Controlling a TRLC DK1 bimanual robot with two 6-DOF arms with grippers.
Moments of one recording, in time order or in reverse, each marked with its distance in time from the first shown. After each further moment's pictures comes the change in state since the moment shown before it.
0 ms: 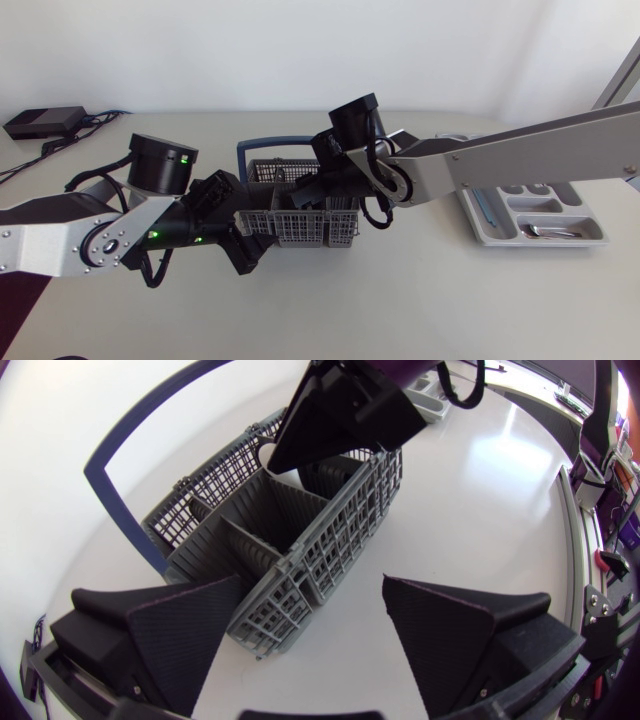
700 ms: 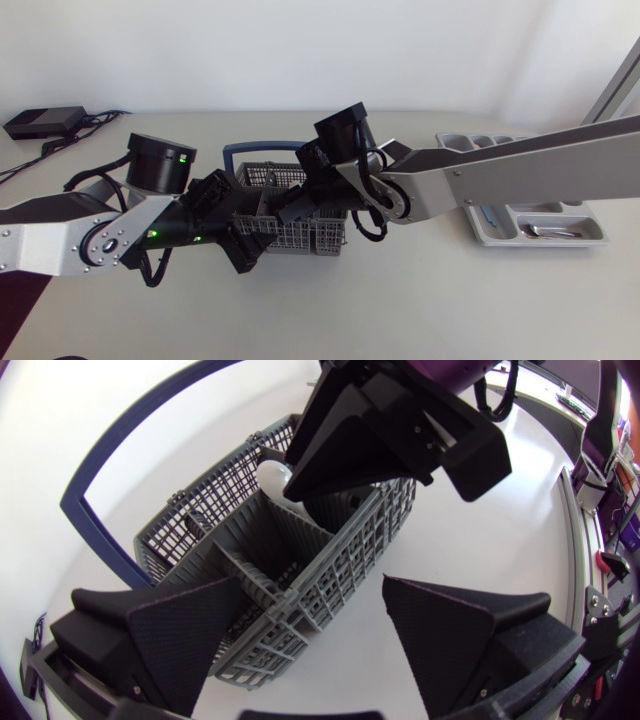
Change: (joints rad) left arm 0.010 0.000 0.000 0.003 0.000 0.000; right arm 0.078 -0.044 -0.044 0.005 0.024 -0.015
